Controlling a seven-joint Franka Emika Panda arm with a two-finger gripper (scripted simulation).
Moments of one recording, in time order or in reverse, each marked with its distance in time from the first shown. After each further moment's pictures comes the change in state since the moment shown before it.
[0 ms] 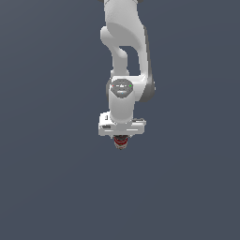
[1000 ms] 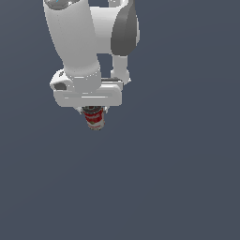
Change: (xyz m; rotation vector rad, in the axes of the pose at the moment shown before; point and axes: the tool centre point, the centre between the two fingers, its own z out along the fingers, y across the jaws) arm 0.004 0.100 -0.189 0.001 0.003 0.001
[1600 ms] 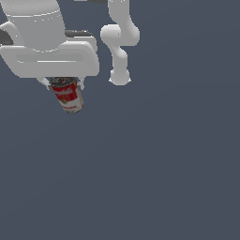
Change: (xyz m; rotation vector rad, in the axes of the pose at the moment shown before) arm 0.005 0.058 -0.109 0.000 0.000 0.000
